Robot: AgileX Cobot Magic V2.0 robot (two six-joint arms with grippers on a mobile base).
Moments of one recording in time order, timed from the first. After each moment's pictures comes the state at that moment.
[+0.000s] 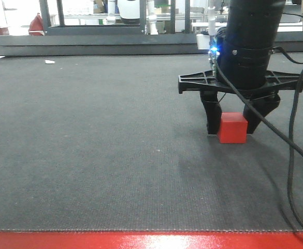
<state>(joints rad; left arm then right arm) -0.02 -0.01 0.03 -0.10 0.03 0.06 0.46 1.83 -1.29 -0.15 0.81 0.65</state>
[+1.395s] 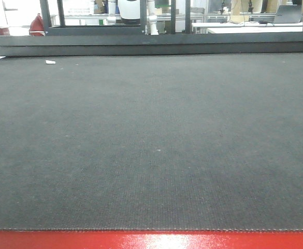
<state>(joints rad) -0.02 -0.01 0.03 -0.10 0.03 0.06 0.15 0.50 -0.55 -0.07 0.53 0.09</state>
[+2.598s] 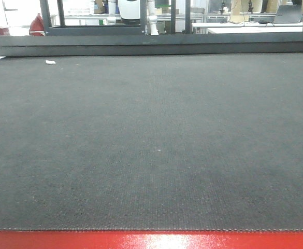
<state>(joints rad) -0.02 -0.01 0.03 -0.10 0.03 0.06 0.15 0.18 -0.55 -0.07 0.52 0.09</state>
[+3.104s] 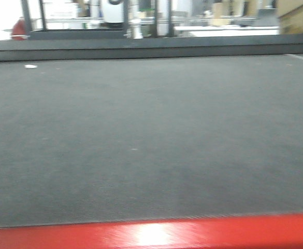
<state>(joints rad) -0.02 -0.01 0.03 -0.10 0.03 0.06 0.15 0.18 -0.55 -0.07 0.52 0.09</state>
